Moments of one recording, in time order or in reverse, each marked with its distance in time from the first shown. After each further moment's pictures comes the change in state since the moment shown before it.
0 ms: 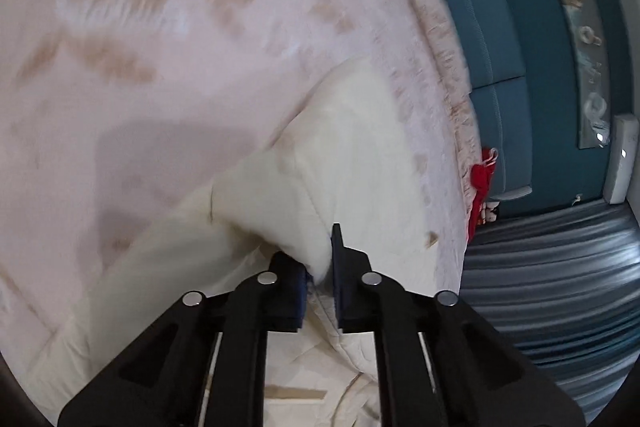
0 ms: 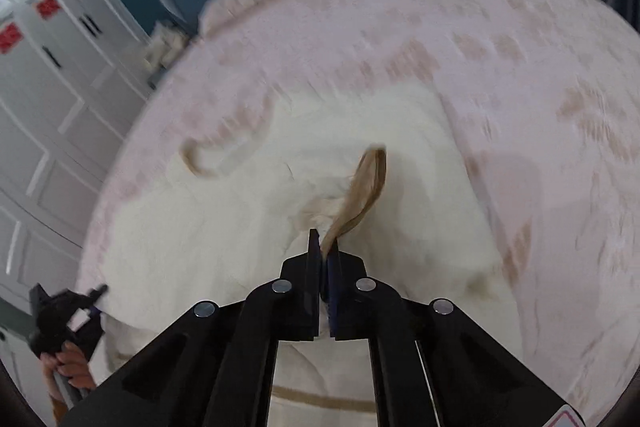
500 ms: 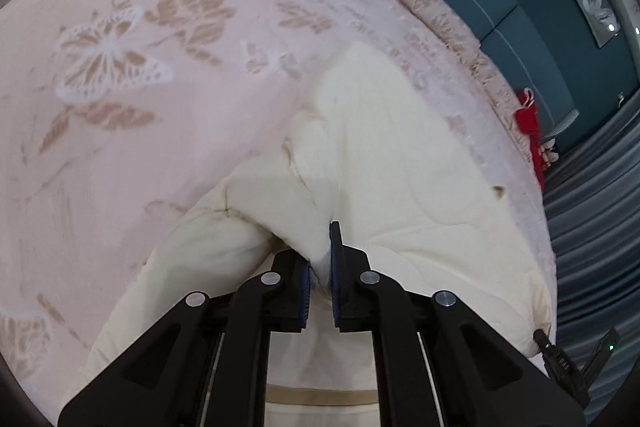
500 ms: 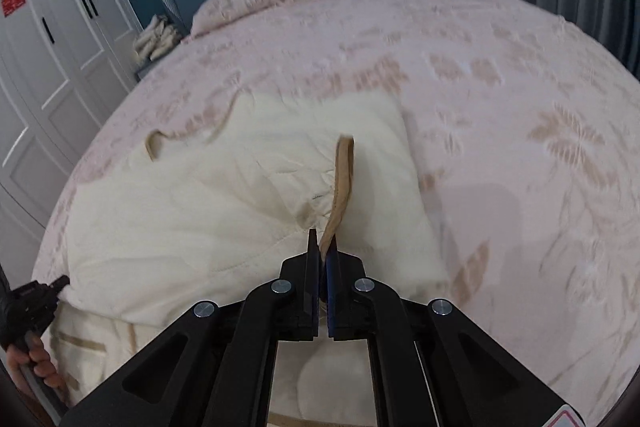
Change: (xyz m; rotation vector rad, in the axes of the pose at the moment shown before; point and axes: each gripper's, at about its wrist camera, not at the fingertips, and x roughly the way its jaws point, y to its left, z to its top) left arm 0.023 -0.007 -0.037 0.351 -0.059 0.252; right arm 0.023 -0.029 -0.029 -0.098 -0.016 -0.138
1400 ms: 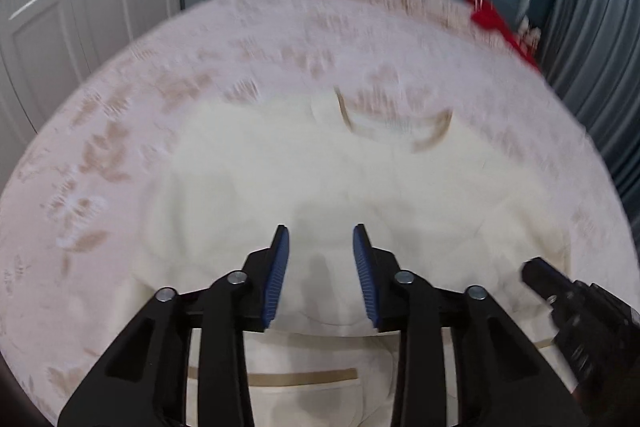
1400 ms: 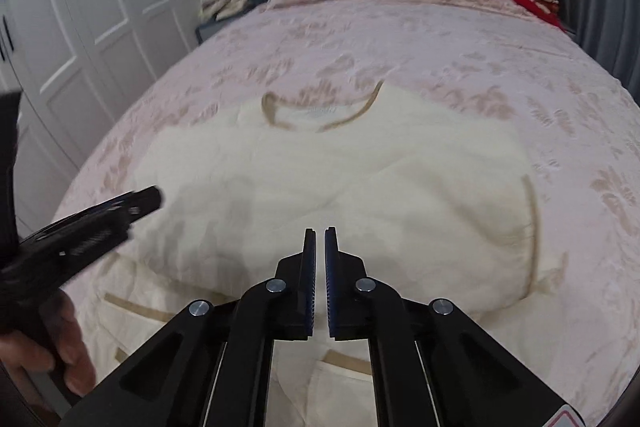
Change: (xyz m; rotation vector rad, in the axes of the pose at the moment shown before) left arm -0.012 -0.154 -0.036 0.519 0.015 0.150; right arm -0.015 0.135 -0.026 -0.241 0.049 0.075
